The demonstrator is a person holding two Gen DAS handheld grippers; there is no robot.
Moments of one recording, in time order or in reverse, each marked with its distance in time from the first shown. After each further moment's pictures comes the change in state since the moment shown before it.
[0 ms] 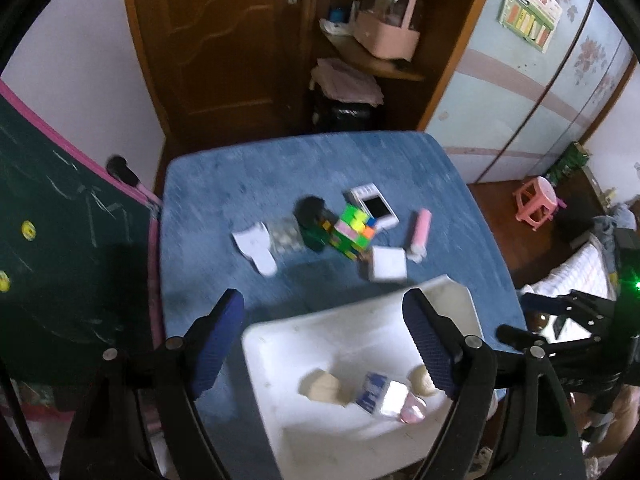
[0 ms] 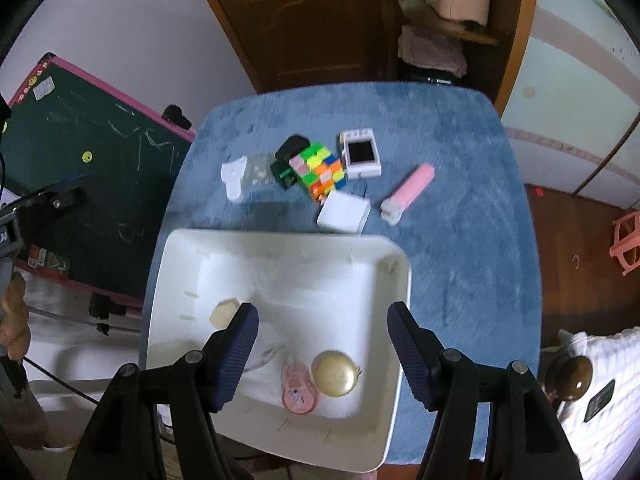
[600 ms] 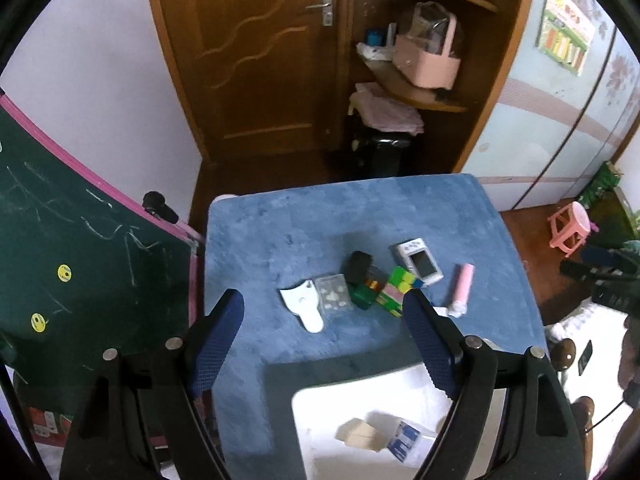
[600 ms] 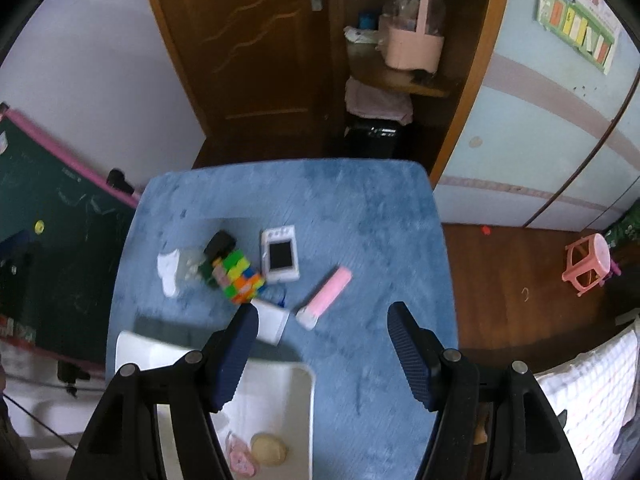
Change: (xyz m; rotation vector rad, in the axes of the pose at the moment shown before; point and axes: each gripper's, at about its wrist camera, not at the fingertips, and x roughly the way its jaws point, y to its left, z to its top) left arm 0.009 0.026 0.061 -0.036 -0.044 0.131; right arm -0.030 -0.056 0.112 0.036 -0.111 -0.183
